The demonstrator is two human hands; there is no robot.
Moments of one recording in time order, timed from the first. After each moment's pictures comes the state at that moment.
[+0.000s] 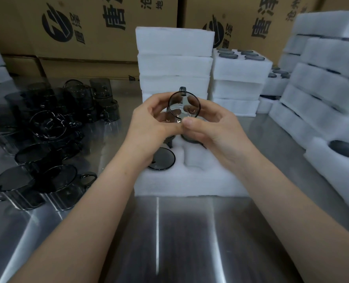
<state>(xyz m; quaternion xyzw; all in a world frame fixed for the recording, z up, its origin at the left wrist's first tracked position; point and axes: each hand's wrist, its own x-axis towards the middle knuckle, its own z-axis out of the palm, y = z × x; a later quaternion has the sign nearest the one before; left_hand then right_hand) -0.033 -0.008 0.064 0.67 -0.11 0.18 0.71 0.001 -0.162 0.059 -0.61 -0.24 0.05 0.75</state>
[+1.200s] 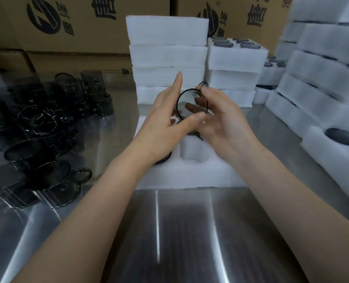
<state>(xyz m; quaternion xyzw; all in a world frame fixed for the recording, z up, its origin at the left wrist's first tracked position) -0.038 -0.023 0.063 0.83 -0.16 0.15 0.52 -0.001 -0.166 0.066 -0.48 -0.13 0.06 0.86</state>
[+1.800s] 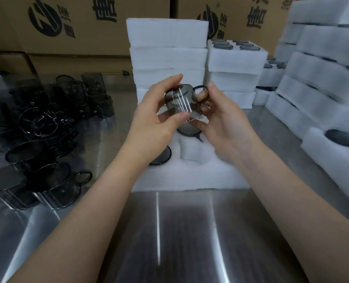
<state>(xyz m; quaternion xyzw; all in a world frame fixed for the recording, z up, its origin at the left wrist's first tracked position) -0.046 -0.021 0.067 0.74 -0.17 0.23 0.61 -0.003 -0.166 0.073 -0.57 -0.17 0.06 0.80</state>
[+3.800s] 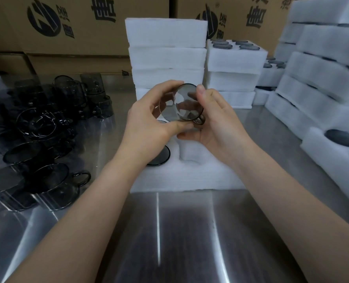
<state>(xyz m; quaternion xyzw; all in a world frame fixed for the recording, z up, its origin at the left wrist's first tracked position) -0.043 -0.016 0.066 0.74 -0.17 0.25 0.60 -0.010 -0.160 0.069 -0.57 -0.20 0.07 0.79</state>
